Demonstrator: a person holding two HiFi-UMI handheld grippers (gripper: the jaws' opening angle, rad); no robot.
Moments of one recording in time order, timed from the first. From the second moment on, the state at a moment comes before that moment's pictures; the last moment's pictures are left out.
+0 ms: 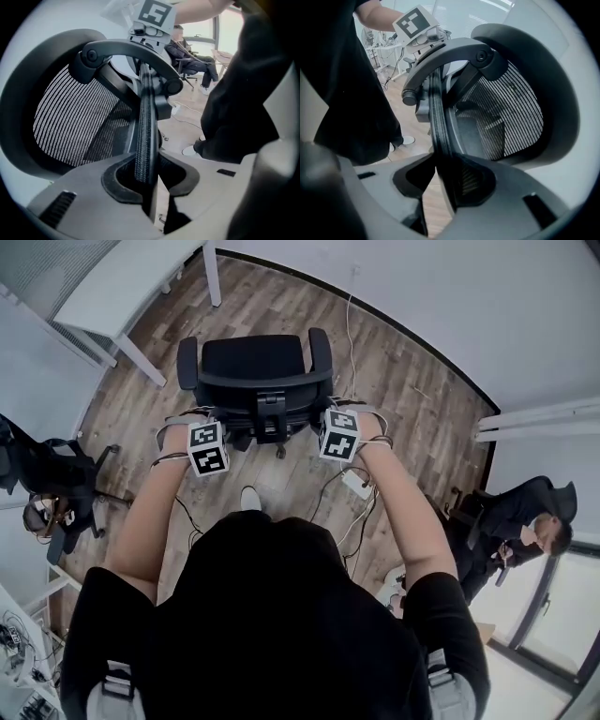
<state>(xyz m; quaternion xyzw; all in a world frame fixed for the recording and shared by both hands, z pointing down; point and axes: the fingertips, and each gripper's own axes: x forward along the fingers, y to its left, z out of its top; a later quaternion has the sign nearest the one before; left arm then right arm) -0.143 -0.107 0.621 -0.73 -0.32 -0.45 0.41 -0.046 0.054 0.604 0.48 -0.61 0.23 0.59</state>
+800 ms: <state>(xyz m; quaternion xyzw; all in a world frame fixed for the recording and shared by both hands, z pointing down) -0.006 -0.087 0.618 -0.77 -0.23 -0.46 0.39 0.124 0.047 0.600 0.42 -0.66 0.14 0.60</state>
